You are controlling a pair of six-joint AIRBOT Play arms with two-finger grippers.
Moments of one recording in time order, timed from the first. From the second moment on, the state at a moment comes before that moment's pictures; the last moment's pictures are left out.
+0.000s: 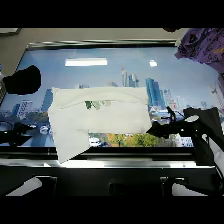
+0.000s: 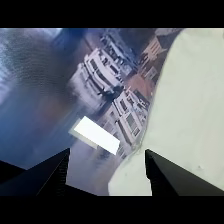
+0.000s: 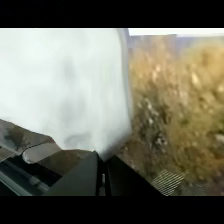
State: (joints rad) left arm 0.84 -1.21 0.71 0.90 -1.20 -1.24; right arm -0.23 -1.42 0.69 -0.76 1.08 1.10
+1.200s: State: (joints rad) left arm 0.51 -1.31 0.59 0.70 -1.01 -1.04; right arm -0.23 -1.26 0.74 -0.78 1.16 1.19
